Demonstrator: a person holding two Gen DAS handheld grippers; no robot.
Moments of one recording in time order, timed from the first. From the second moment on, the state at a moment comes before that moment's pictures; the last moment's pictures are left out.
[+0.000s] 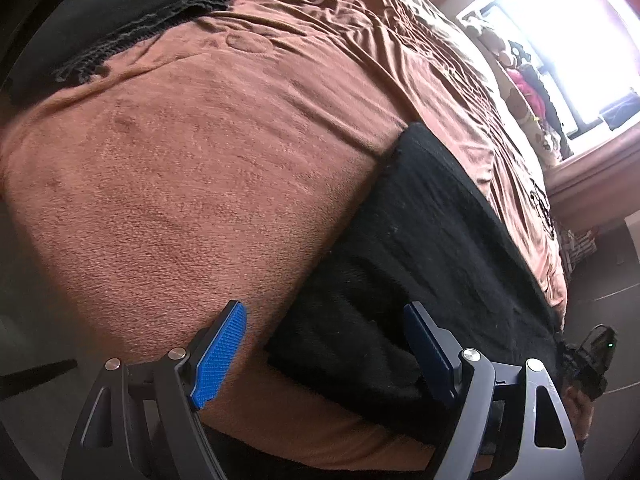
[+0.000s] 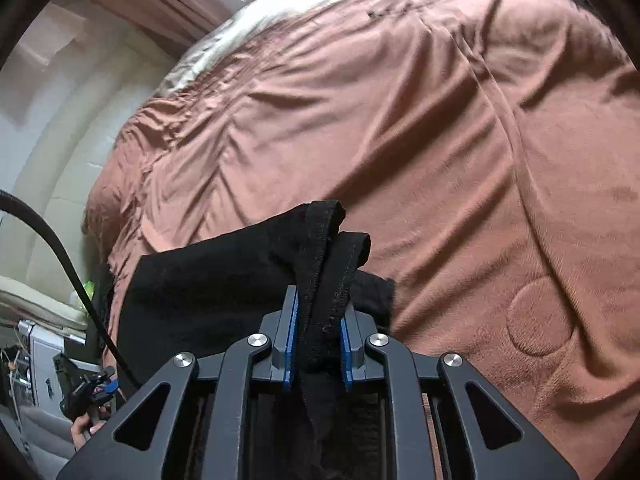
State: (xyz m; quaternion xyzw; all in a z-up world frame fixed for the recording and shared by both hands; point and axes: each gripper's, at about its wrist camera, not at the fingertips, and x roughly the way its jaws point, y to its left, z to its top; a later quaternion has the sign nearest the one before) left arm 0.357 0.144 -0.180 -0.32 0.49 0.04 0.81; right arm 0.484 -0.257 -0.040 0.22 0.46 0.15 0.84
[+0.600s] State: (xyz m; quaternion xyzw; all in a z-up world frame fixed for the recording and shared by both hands) left arm 0.340 0.152 -0.187 -0.37 0.47 0.02 0.80; right arm 0.430 -0.285 -0.039 0.27 0.46 0.17 0.83
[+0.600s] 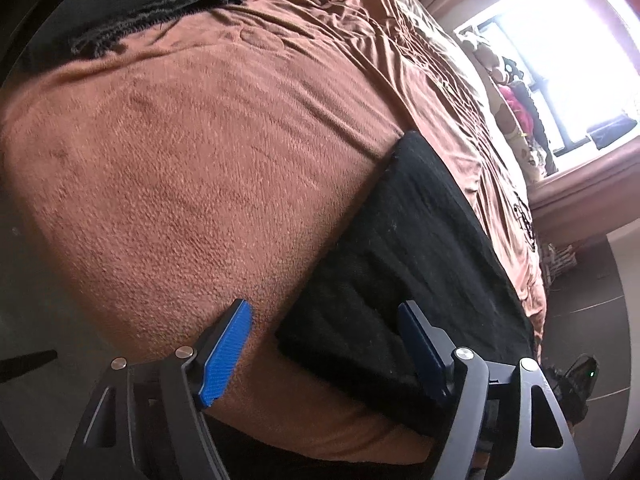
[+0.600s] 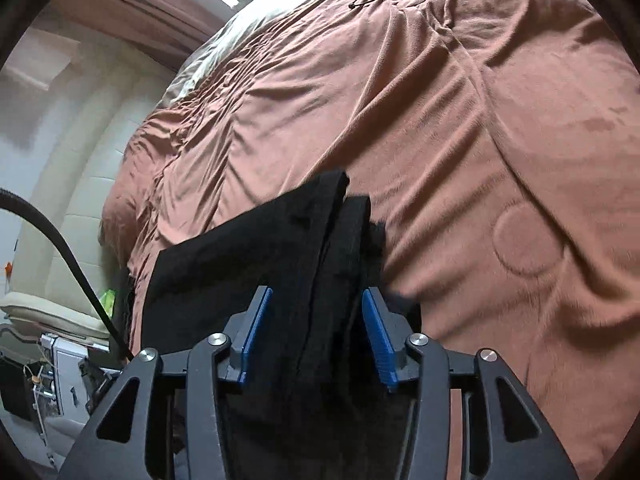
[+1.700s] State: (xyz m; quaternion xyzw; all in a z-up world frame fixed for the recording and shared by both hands) left arm 0.320 0.159 -0.202 -0.46 0.44 0.01 0.77; right arm 0.315 -0.251 -0.051 0.19 0.49 0.12 0.84
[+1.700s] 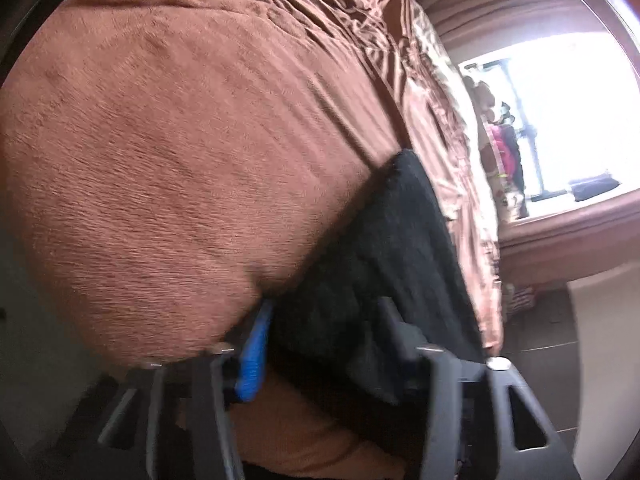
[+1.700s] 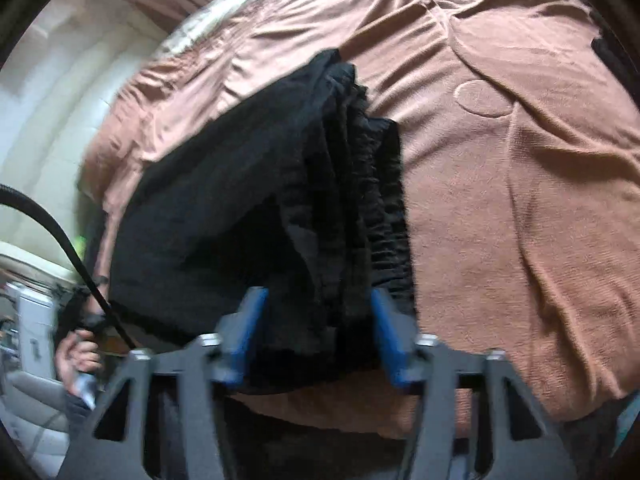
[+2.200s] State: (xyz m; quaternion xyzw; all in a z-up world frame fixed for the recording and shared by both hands) left arm 0.301 0.155 -0.172 -0.46 0.41 -0.04 0.78; right arm 0.284 -0.266 -0.040 0.20 0.47 0.11 0.85
